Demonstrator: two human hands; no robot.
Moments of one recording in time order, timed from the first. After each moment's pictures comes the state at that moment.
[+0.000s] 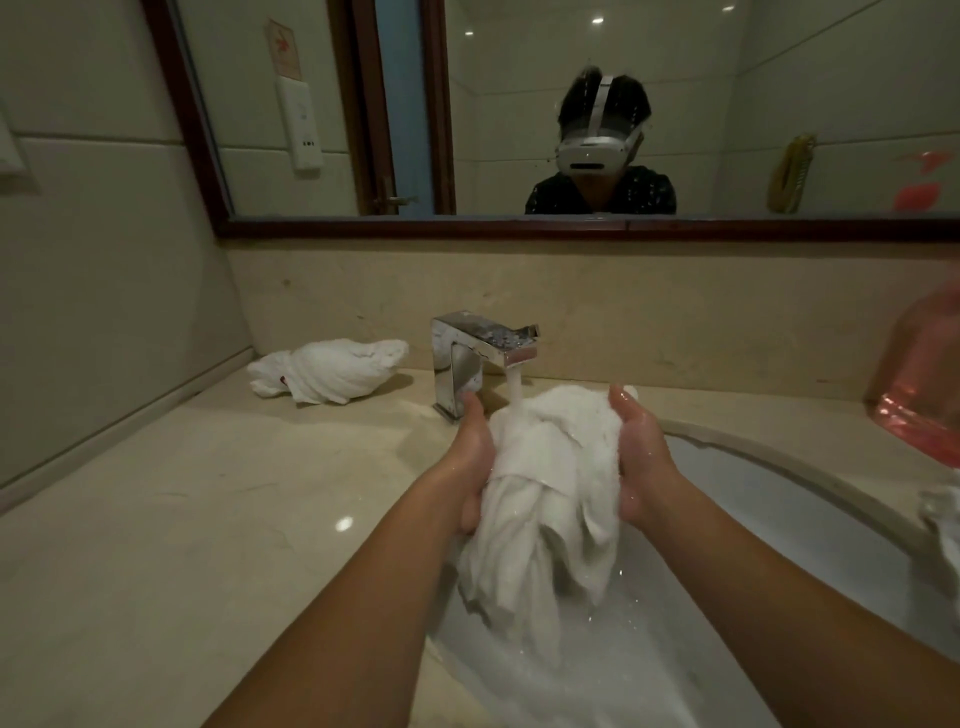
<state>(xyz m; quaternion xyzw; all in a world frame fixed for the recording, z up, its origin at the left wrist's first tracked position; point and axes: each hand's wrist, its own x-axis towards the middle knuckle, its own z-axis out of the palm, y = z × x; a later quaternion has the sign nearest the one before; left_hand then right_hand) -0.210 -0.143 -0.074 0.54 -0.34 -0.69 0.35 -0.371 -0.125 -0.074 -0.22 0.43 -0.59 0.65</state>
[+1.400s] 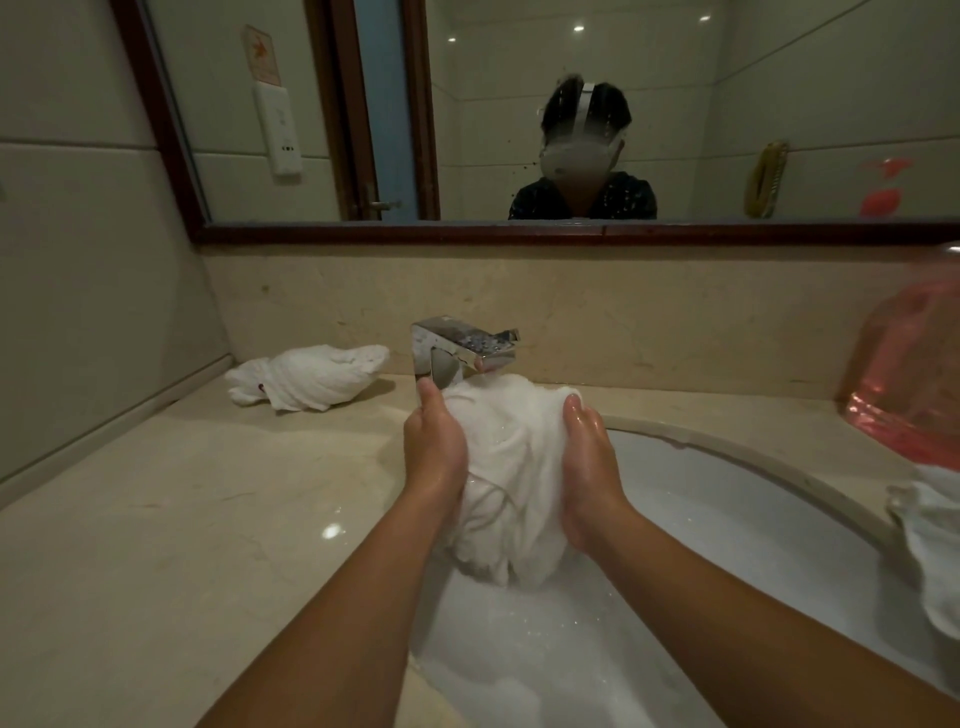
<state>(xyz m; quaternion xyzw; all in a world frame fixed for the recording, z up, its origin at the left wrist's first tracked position) -0.212 -0.134 -0.063 0.58 -0.39 -0.40 0.59 -0.344 -0.128 -0.099 -0.30 0.51 -0.63 0.50</state>
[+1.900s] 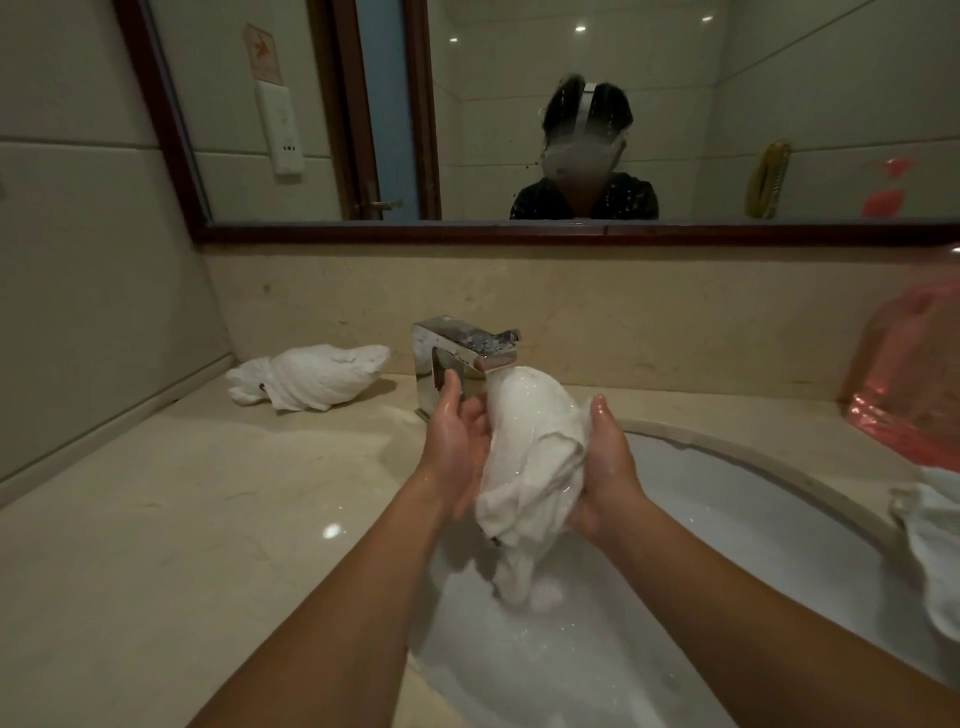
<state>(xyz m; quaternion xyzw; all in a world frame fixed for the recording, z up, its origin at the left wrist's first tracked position) -0.215 -0.135 -0.065 0.39 -0.38 -0.65 0.53 -0.363 -0.152 -0.117 -0.19 0.46 -0.59 0.64</state>
